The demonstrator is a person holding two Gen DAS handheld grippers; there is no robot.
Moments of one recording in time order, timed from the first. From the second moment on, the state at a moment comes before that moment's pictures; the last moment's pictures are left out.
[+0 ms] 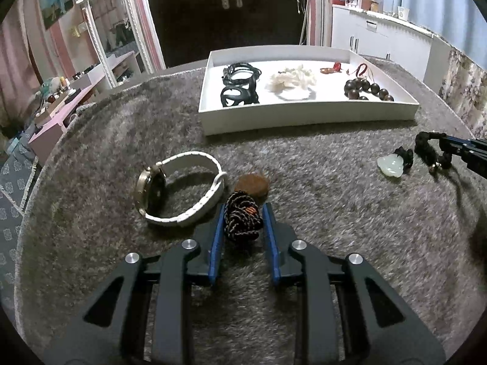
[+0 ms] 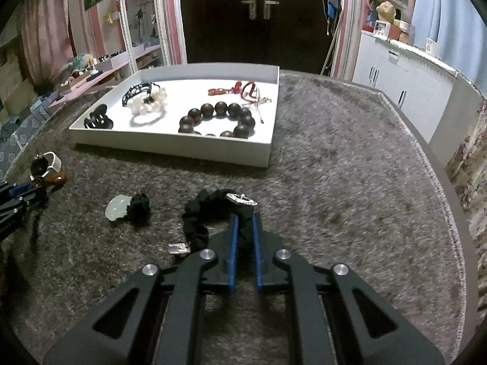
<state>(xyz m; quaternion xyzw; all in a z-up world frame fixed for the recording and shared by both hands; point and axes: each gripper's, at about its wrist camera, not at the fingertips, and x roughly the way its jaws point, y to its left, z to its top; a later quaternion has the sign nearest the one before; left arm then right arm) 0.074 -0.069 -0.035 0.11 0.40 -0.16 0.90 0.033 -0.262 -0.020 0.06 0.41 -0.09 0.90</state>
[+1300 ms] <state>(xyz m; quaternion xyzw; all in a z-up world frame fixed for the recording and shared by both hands) 0.071 -0.058 -0.052 0.14 0.41 -0.15 0.89 0.025 -0.257 -0.002 0.06 0.39 -0.07 0.91</state>
